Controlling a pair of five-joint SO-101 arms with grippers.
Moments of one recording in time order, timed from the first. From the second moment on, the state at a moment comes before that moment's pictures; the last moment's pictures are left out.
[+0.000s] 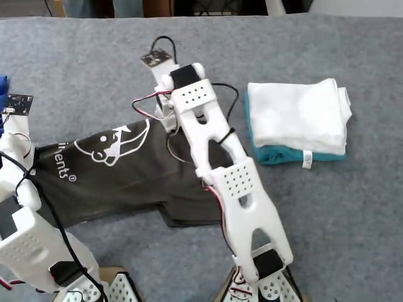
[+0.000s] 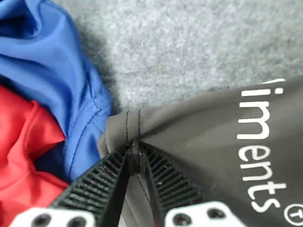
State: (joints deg) left arm -42.6 13.2 23.3 41.2 -39.0; right arm -24.5 61.2 -67.5 99.5 4.8
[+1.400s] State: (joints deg) left arm -42.3 -15.5 45.9 39.2 -39.2; right arm -16.0 73.5 -83.8 99.2 4.4
